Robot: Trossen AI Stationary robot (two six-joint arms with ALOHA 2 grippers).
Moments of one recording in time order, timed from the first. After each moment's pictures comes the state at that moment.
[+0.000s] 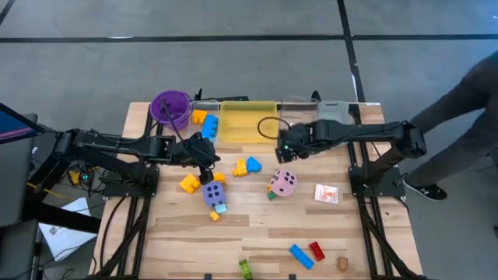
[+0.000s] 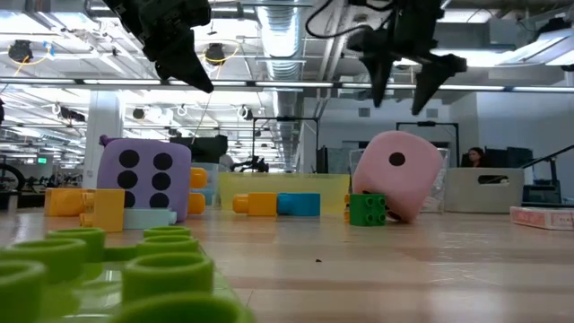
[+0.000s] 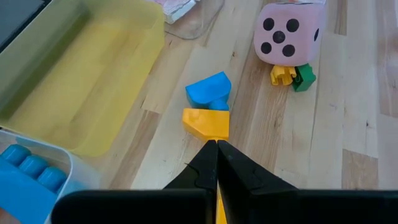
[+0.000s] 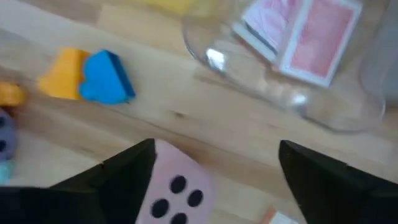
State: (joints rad) left arm -0.02 1.13 0.85 -0.47 -0.28 -0.22; right arm -0.08 1.54 1.35 -1.17 0.24 1.15
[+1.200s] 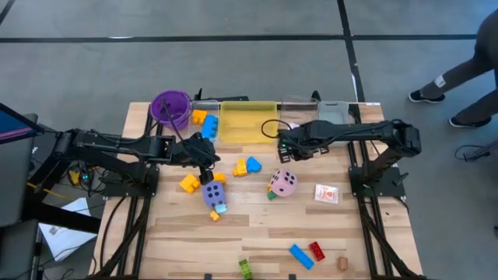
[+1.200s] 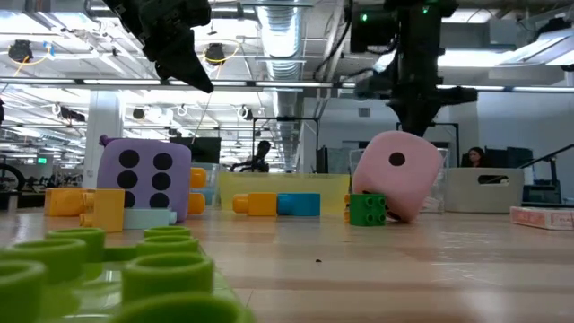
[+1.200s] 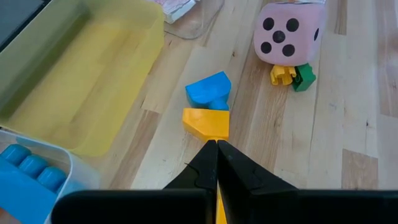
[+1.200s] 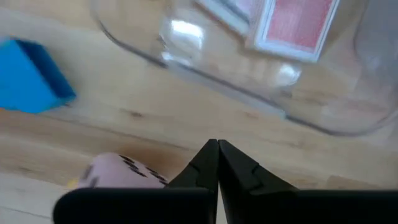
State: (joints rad) left arm -0.02 1.13 0.85 -0.47 -0.28 -0.22; right arm -0.17 1.59 1.21 -1.11 0.15 1.15
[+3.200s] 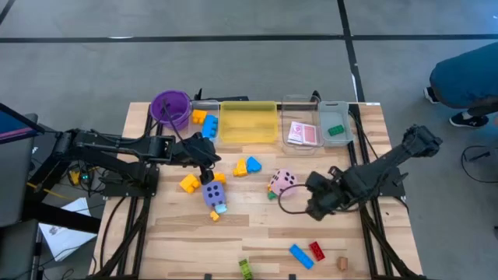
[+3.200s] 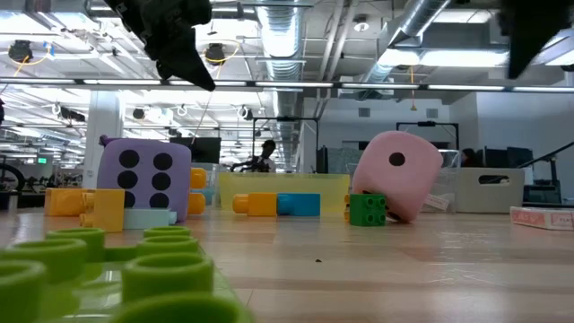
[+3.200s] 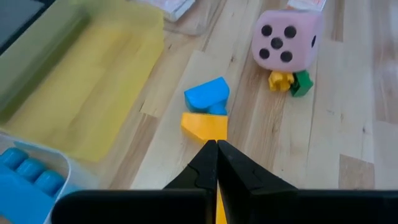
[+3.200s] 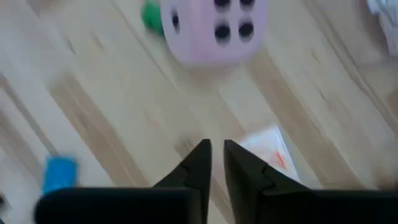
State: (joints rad) left arm -0.02 1.13 0.85 -0.45 -0.28 -0.22; right arm 0.54 1.40 1.21 -1.25 0.29 1.10
